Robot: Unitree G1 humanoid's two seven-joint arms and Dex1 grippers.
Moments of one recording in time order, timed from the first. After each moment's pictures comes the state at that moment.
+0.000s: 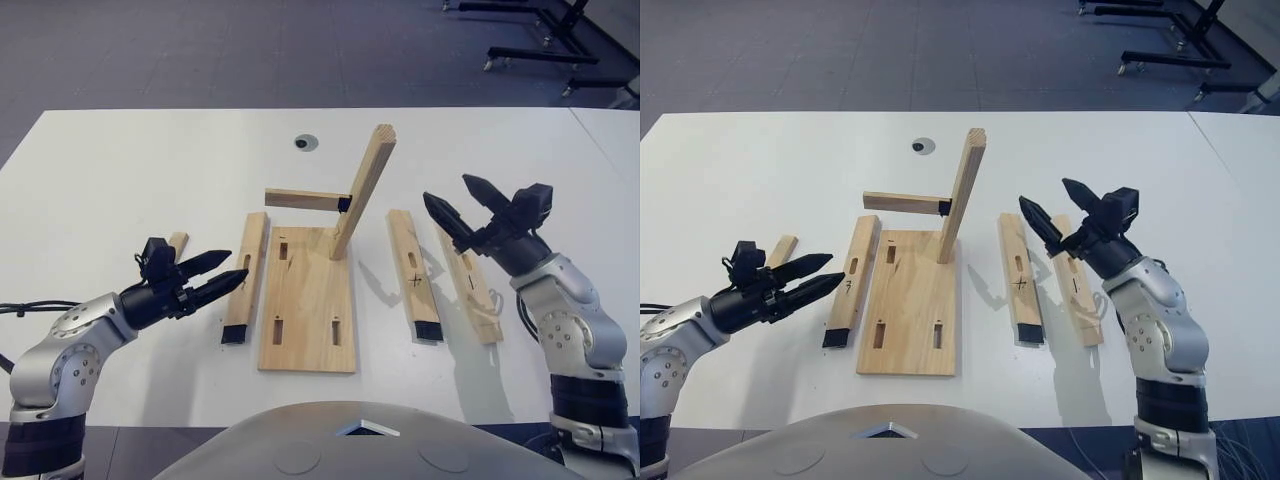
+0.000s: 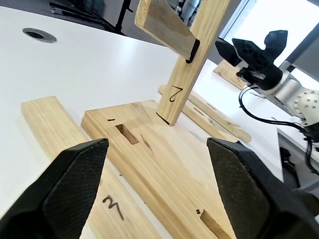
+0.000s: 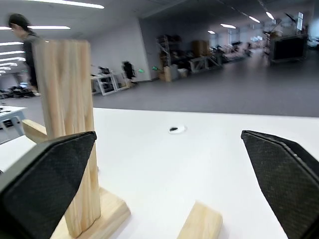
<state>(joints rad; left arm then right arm) 0.30 0.58 0.26 -0.39 -0.77 0.65 -0.90 0.12 -0.49 -0.22 -0.29 0.69 0.36 0.53</state>
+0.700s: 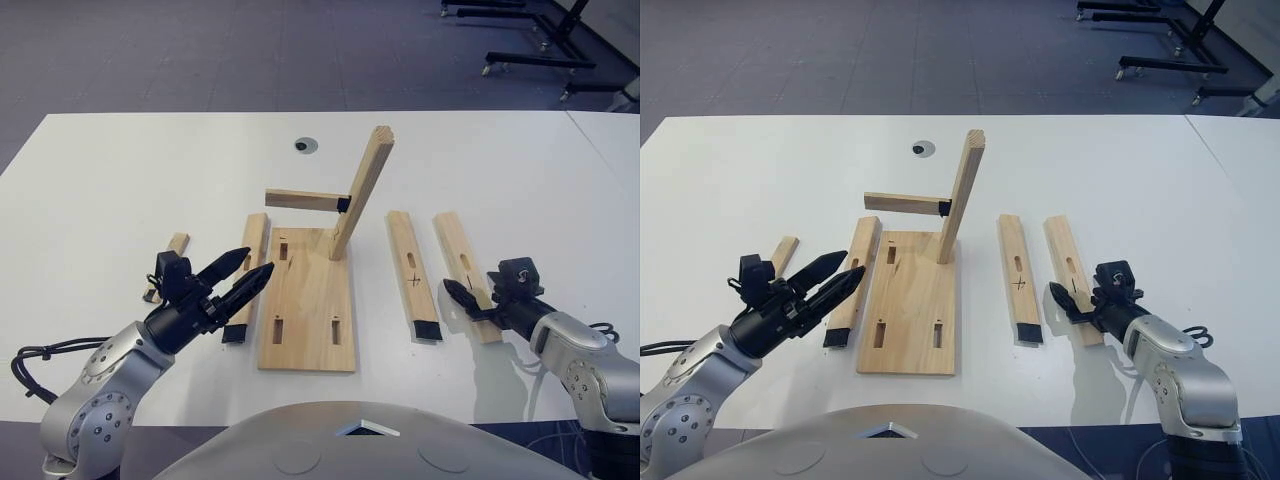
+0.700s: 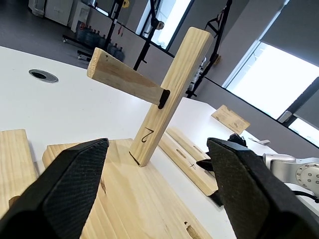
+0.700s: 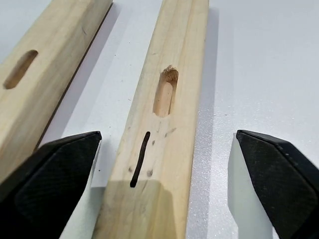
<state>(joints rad) 0.46 0.37 0.19 -0.68 -0.89 0.61 -0.62 0.35 -0.58 -0.24 -0.36 0.49 0.76 0.33</state>
